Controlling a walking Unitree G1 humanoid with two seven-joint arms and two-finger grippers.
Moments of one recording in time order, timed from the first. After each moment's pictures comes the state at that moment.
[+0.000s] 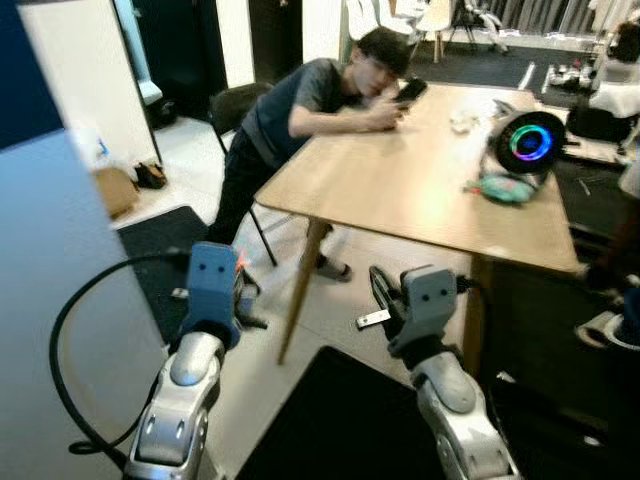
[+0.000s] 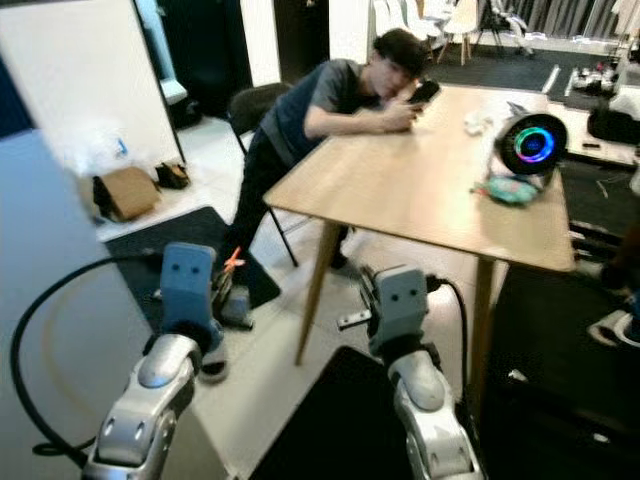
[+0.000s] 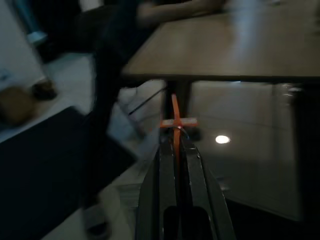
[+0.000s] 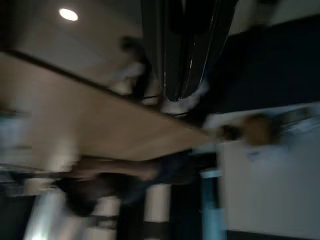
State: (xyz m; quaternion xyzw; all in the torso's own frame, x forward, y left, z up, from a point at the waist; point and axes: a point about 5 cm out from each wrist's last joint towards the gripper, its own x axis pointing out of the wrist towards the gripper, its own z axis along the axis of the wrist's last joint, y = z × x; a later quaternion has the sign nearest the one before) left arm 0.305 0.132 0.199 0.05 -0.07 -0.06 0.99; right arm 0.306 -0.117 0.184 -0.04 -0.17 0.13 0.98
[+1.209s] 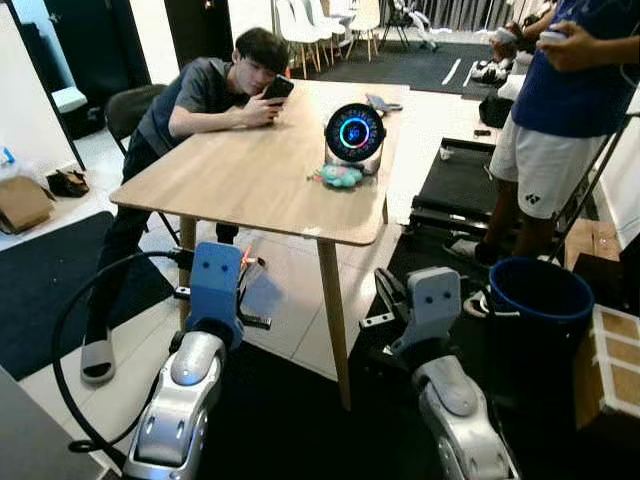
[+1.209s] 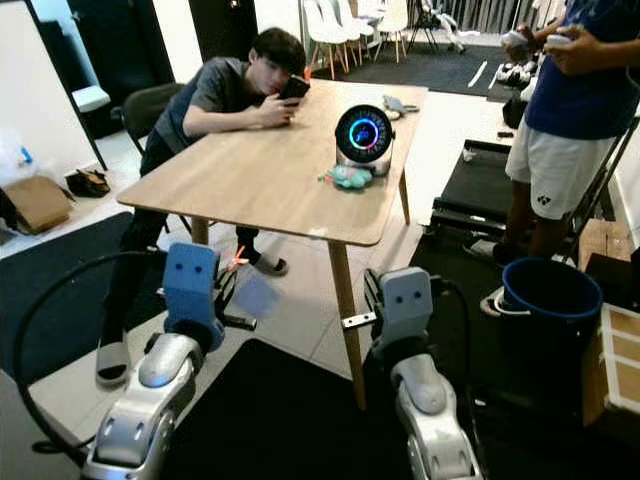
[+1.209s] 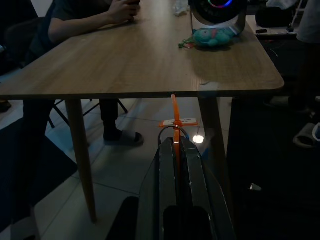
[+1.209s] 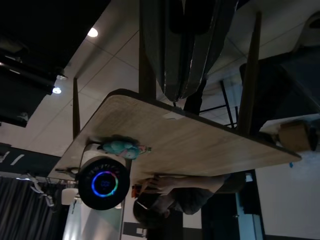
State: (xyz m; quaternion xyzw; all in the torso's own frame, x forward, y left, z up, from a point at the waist) left arm 0.306 0.135 0.200 0.05 -0.07 -0.05 0.99; right arm 0.306 -0.113 0.181 -0.04 -0.17 0.13 0.98
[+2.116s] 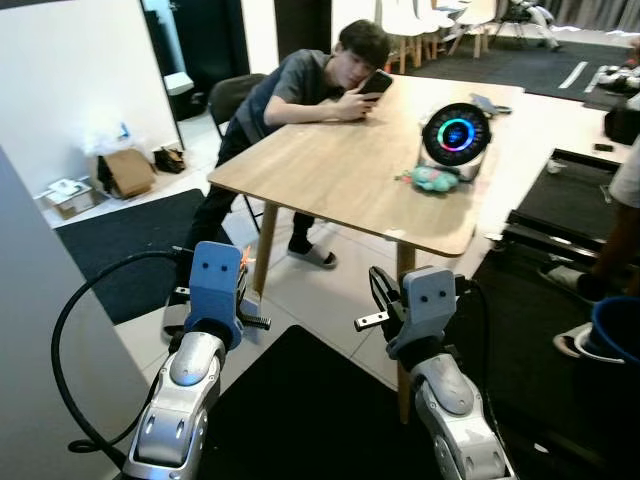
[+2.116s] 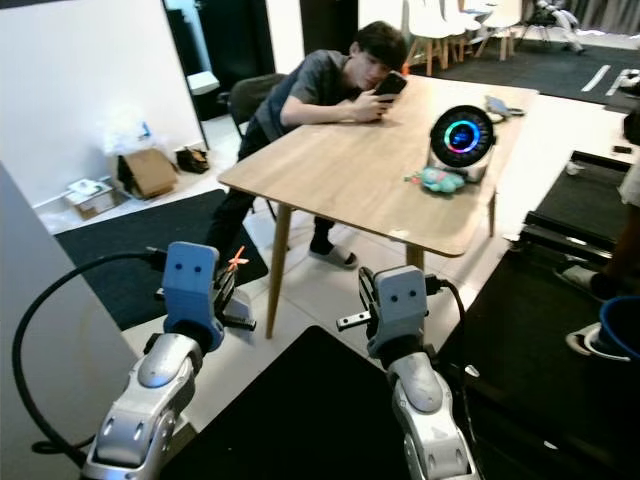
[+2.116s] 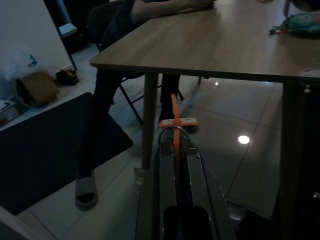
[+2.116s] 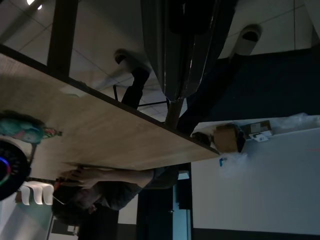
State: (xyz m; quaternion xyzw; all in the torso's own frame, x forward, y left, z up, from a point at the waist) left arm 0.306 0.134 0.200 0.05 -0.07 -0.05 0.99; right arm 0.307 -0.113 0.183 -0.04 -0.17 0.13 0.98
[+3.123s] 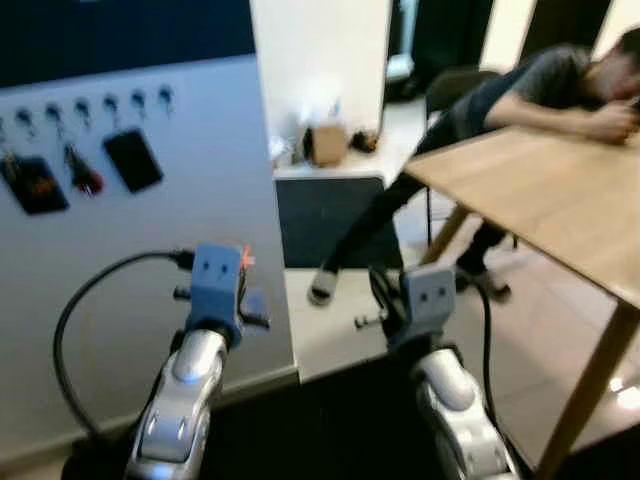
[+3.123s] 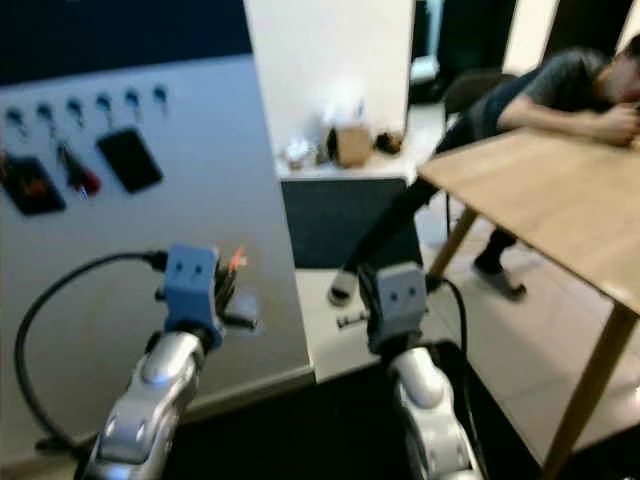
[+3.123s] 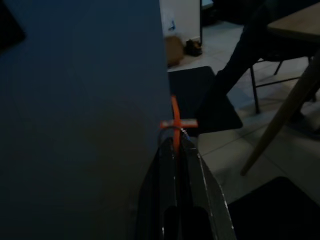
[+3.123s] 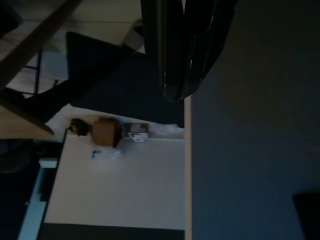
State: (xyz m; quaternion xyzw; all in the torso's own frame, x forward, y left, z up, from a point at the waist) left arm 0.305 0.133 0.199 0.05 -0.07 -0.06 0.99; right arm 0.307 -0.116 0.182 -0.04 -0.17 0.13 0.98
